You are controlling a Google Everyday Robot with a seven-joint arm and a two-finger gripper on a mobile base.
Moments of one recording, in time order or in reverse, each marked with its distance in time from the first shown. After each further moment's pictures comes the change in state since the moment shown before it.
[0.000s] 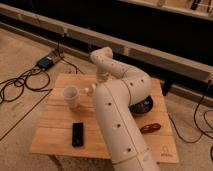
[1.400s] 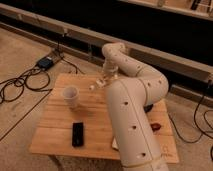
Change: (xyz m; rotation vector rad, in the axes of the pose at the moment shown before) arm -0.019 -0.030 -0.054 -0.126 0.117 0.079
